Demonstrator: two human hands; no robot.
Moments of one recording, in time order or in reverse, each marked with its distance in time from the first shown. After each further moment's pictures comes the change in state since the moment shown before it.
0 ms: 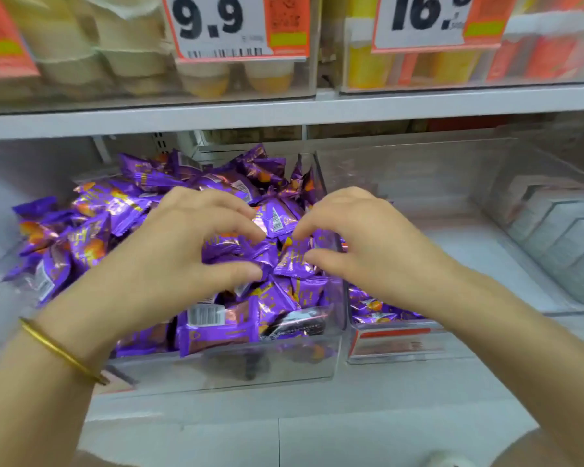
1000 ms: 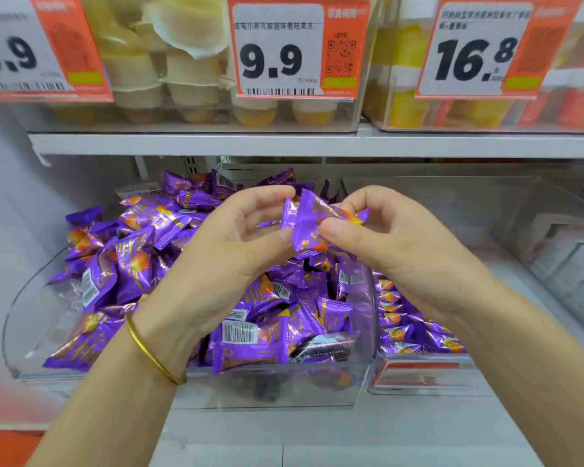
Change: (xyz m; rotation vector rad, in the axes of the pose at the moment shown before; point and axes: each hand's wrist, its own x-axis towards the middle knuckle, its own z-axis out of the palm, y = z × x) left_hand 0.011 0.018 0.013 -1.207 0.223 -0.330; right_hand 0.013 -0.020 -0.008 1.045 0.122 0.327
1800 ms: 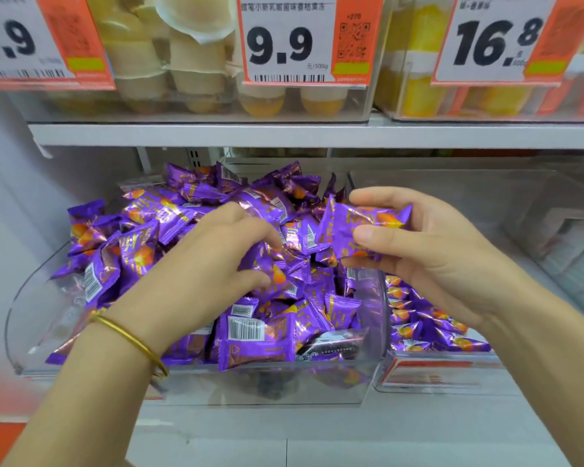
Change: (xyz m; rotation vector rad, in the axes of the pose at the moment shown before) left_hand -0.001 -0.001 -0.034 1.299 -0.095 0.202; right_hand -0.002 0.009 -0.012 0.307 -0.013 0.124
